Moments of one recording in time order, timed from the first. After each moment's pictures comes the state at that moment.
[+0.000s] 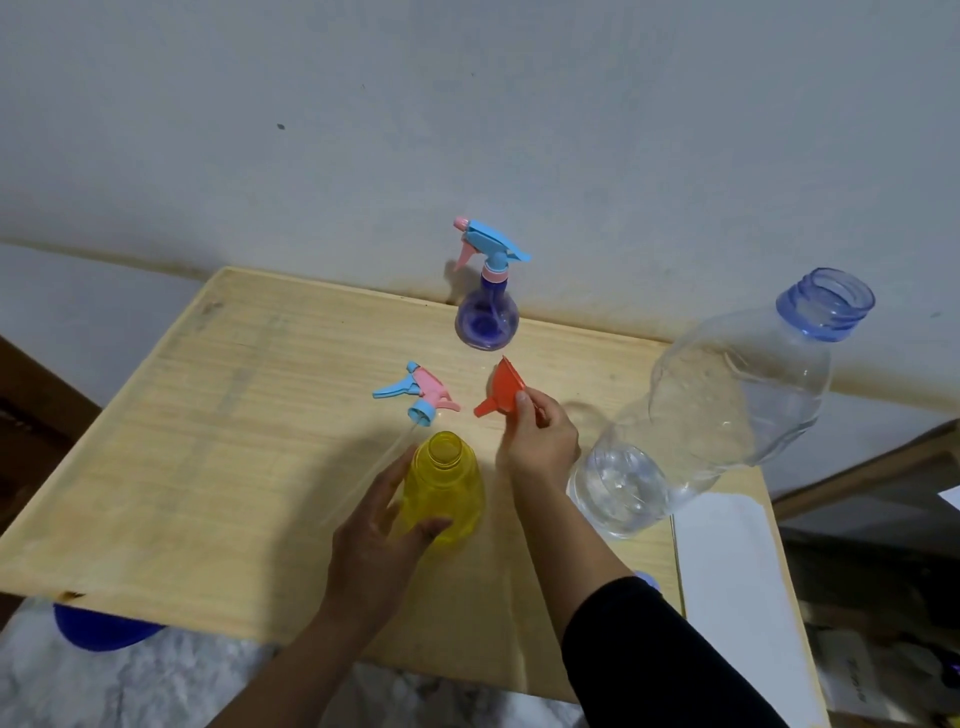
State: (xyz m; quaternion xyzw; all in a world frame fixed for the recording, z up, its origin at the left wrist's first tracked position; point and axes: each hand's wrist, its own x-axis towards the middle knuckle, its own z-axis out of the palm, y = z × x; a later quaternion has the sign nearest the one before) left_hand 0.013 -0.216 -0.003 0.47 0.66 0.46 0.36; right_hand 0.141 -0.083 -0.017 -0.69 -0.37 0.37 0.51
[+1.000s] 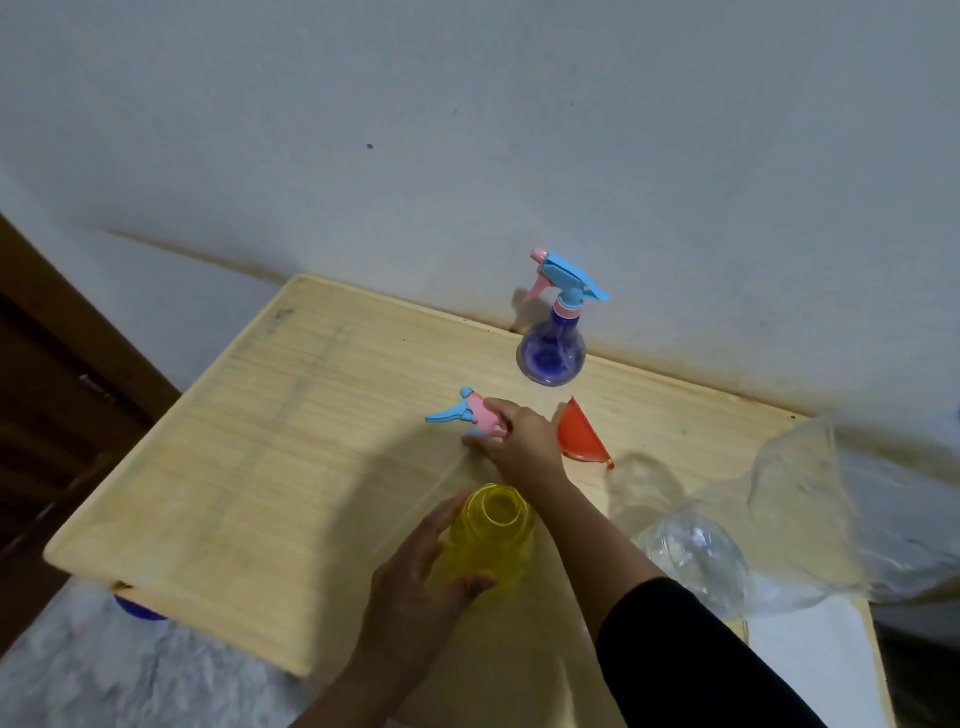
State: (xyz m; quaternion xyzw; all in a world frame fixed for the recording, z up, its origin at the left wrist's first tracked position) left_hand 0.013 -0.216 -0.008 0.46 0.68 0.46 0.35; right_hand 0.096 -0.033 -0.005 -0.55 -0.72 0.40 0.16
